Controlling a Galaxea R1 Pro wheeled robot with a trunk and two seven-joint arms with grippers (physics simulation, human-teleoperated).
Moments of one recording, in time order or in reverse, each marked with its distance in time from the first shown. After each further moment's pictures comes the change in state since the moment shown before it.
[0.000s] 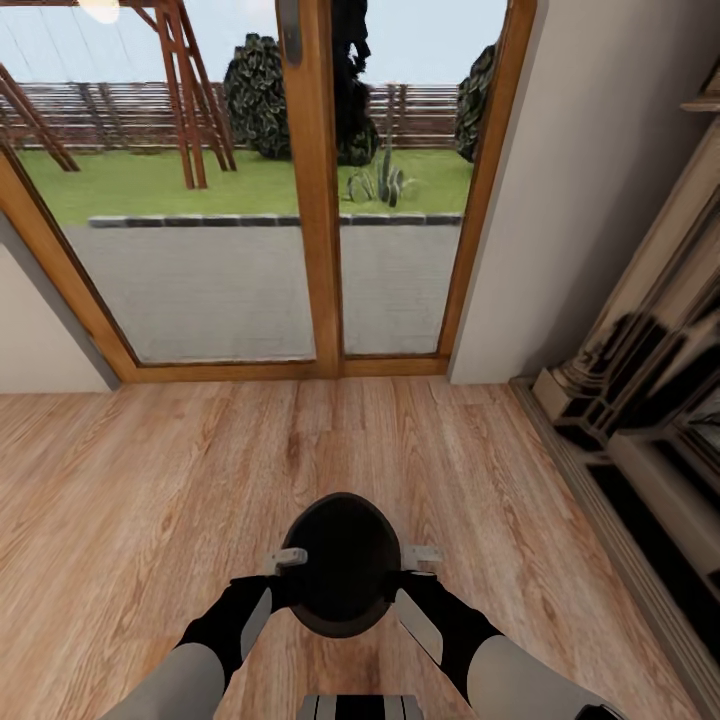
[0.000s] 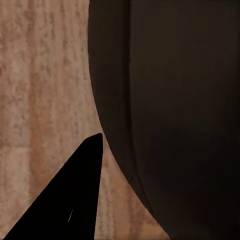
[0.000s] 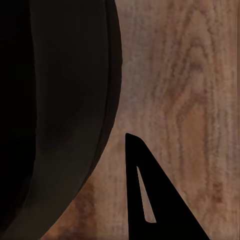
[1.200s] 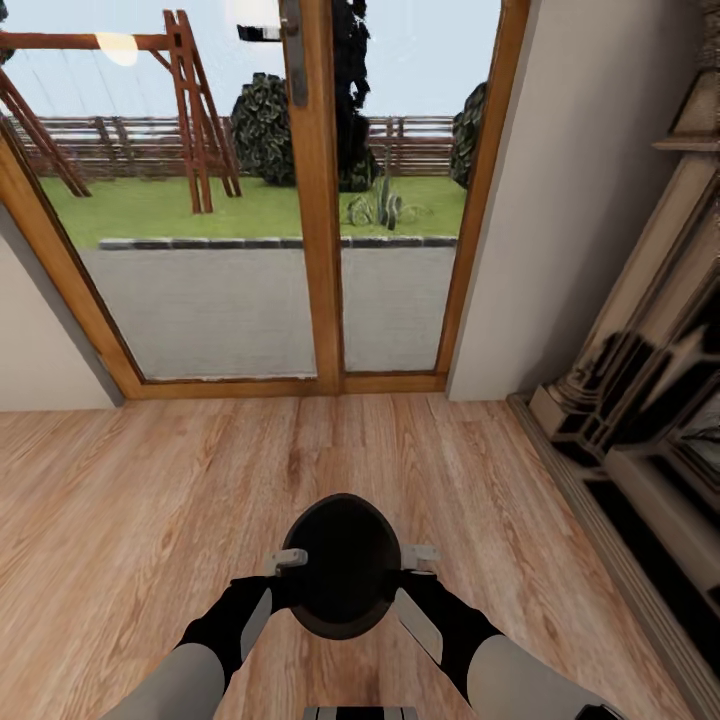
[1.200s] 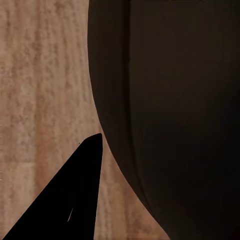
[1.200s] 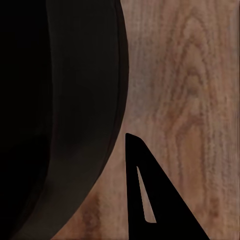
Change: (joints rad) left arm 0.001 0.001 -0.001 0.001 -0.003 0.003 -0.001; right arm 0.000 0.000 0.000 -0.005 0.002 0.001 0.010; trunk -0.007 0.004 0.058
